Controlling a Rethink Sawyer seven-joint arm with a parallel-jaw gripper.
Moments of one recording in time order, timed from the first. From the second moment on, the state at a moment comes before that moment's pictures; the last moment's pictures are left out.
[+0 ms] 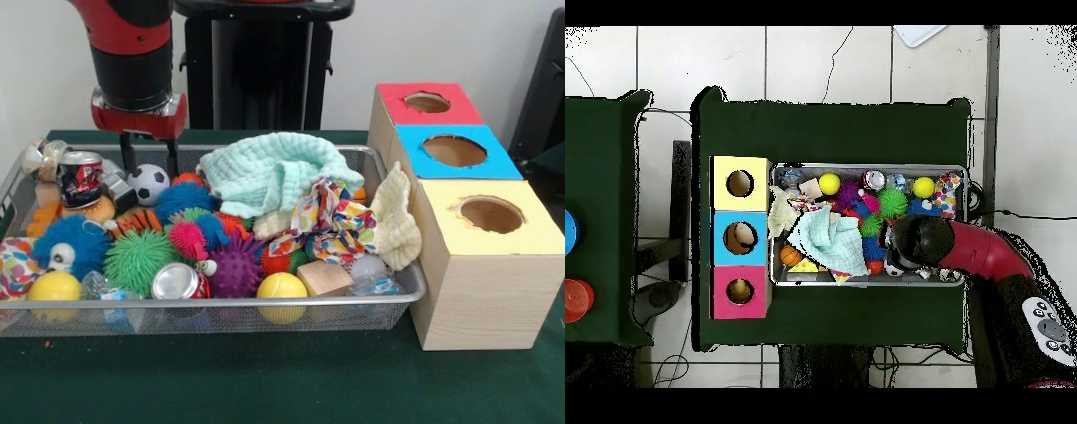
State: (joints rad) arm -0.63 -0.60 0.14 1.63 -0.33 0.70 1.62
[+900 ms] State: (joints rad) arm -0.64 -0.60 0.14 1.61 -0.33 0.70 1.62
